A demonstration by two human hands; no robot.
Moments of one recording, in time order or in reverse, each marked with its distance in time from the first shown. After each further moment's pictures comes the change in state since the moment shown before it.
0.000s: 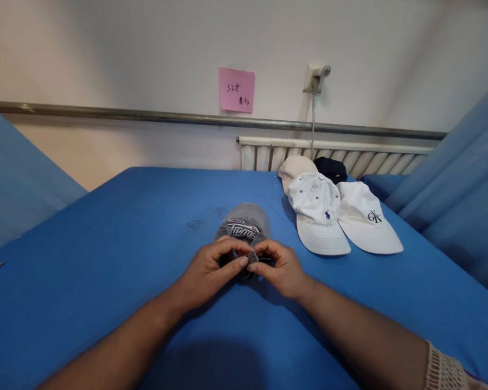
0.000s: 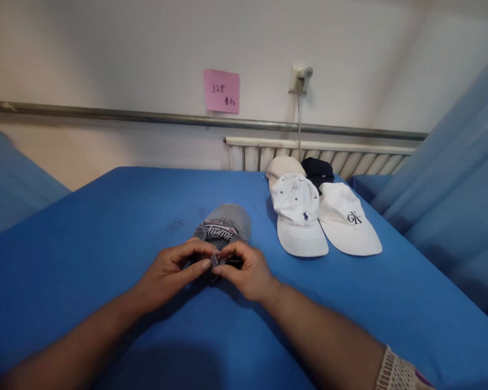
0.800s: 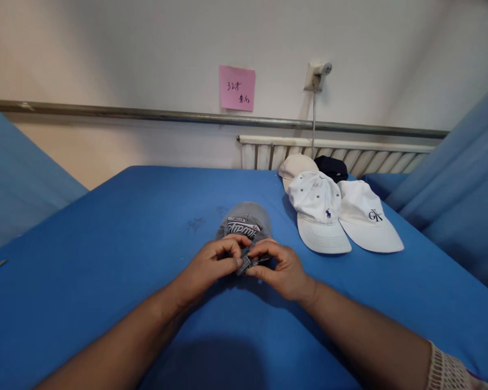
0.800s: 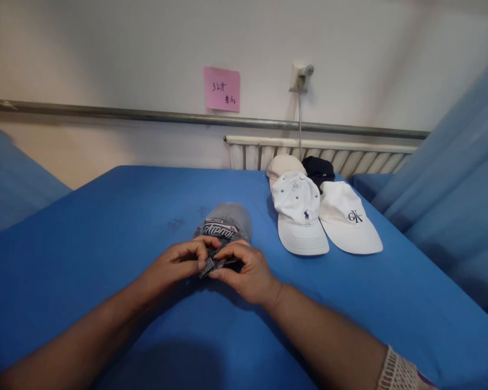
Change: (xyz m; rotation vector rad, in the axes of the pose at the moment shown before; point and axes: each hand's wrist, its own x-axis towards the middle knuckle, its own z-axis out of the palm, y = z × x) left_hand 0.005 -0.005 0.000 -0.347 -0.027 -0.246; right_hand -0.003 -0.009 -0.002 -0.236 -0.032 -0.215
